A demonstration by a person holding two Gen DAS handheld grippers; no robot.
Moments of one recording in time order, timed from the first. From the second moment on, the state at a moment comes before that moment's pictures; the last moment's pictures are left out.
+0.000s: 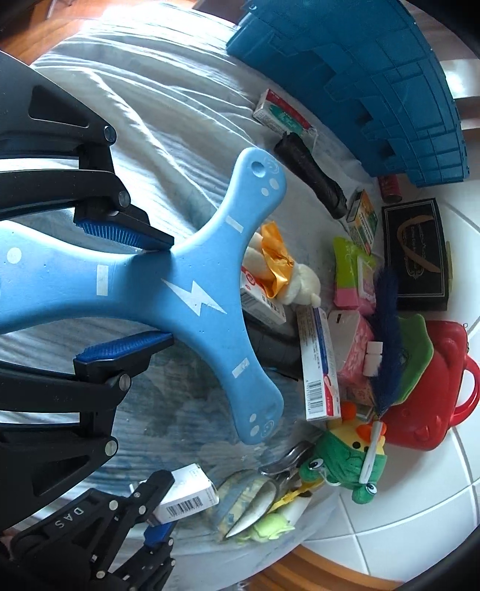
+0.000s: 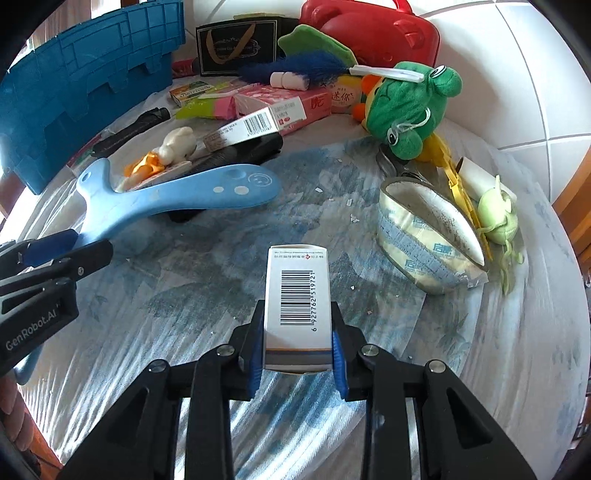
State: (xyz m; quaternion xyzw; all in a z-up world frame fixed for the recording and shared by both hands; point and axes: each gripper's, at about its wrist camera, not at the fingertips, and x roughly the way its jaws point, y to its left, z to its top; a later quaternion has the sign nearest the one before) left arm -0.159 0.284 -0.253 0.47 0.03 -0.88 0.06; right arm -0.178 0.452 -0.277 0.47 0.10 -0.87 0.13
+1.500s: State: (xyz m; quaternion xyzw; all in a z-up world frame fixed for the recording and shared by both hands) left arm -0.156 0.288 -0.269 0.47 -0.01 -0.88 0.10; right arm -0.183 0.437 -0.280 0.47 0.10 -0.86 0.17
